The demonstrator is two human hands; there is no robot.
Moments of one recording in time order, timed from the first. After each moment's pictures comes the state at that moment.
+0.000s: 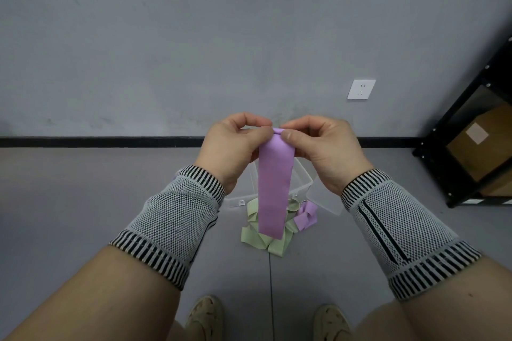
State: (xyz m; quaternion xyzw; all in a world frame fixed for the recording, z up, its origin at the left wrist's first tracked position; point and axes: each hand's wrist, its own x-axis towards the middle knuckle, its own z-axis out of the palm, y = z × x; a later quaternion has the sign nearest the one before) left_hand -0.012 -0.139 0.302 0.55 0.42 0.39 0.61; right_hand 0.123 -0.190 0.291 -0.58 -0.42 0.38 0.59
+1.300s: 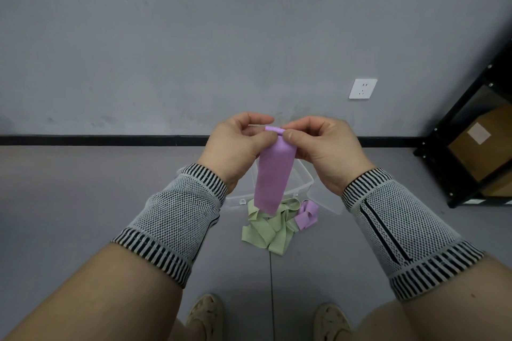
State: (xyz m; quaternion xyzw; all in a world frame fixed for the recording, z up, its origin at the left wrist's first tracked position) left_hand -0.014 -0.137 0.297 0.58 0.42 0.36 0.60; right_hand 0.121 -0.191 0.292 -0.57 -0.41 0.40 0.58
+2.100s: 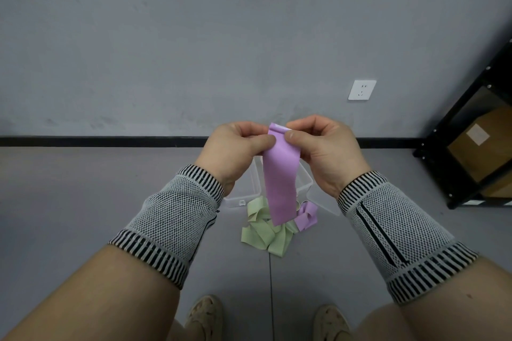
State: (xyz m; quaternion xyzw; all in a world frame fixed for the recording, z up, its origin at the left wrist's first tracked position) left_hand -0.016 -0.141 0.304 0.59 0.42 0.34 0.60; right_hand 0.119 -0.187 0.289 -0.55 -0.34 0.42 0.64
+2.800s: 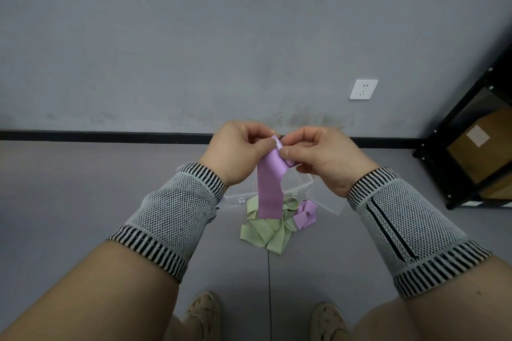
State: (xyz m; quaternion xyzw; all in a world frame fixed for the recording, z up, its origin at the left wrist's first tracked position) left_hand -0.020 -0.134 0.293 0.72 0.43 0.29 0.46; right_hand 0.128 -0.194 0.289 -0.61 -0.44 0.46 0.47
